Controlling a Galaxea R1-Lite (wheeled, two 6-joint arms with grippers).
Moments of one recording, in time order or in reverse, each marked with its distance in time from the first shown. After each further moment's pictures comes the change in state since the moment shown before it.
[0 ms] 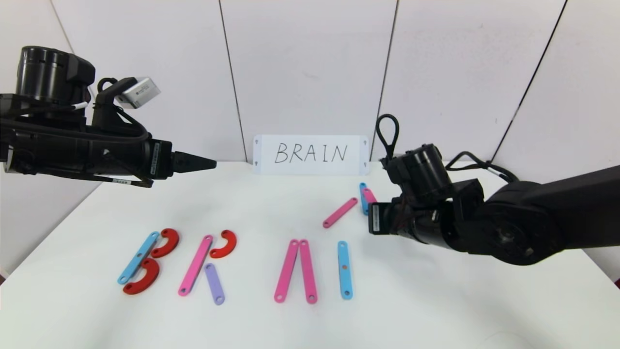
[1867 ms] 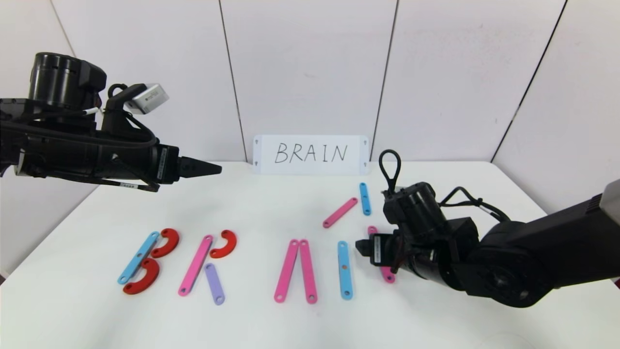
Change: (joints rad) left arm -0.021 0.016 0.007 0.001 0.001 0.001; right arm 0.030 0.031 0.192 -0.141 -0.011 0.096
